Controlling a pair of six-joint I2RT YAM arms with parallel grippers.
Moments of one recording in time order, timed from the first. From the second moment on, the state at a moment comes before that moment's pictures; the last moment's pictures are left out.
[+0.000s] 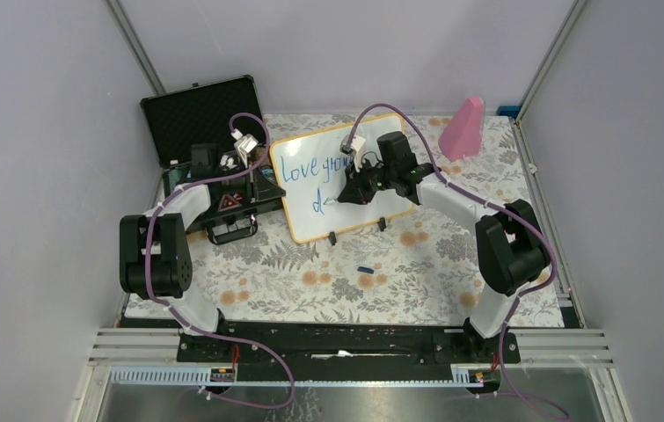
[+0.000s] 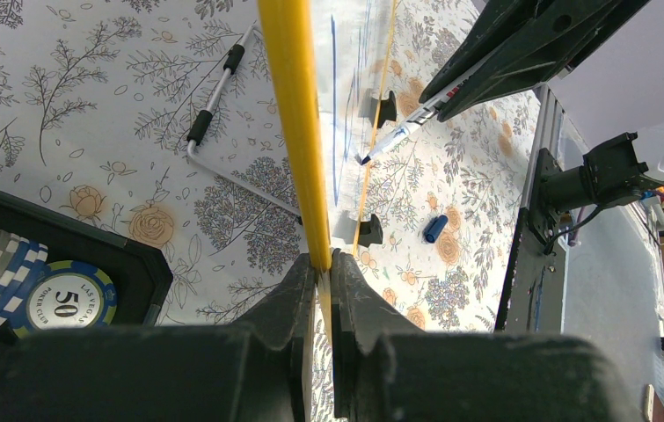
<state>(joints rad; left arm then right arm) 0.04 1.65 1.02 -0.11 1.19 0.06 0.52 1.77 1.26 -0.17 -0.68 -0.16</state>
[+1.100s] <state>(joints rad) 0.04 1.65 1.02 -0.11 1.18 0.06 0.49 1.77 1.25 -0.22 -0.68 -0.19</state>
